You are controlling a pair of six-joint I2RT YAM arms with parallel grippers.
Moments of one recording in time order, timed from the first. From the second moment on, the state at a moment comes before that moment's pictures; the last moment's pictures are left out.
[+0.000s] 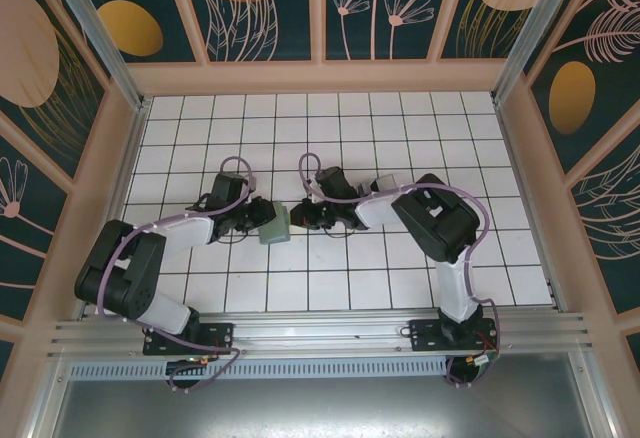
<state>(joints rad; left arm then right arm) -0.36 1.53 0.61 0.04 0.35 -0.71 0.76 2.02 1.02 0.24 -0.53 0.80</state>
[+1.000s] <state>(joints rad) -0.36 1.58 0.61 0.08 0.35 -0.65 0.79 1.97 1.21 -0.20 -0.23 0.41</state>
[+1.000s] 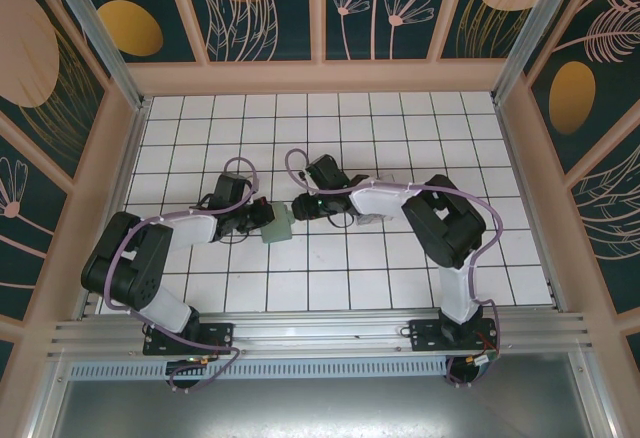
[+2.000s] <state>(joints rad) -0.35 1.62 0.61 0.14 0.45 -0.59 0.78 2.01 1.18 -0.10 -0.35 -0.45</state>
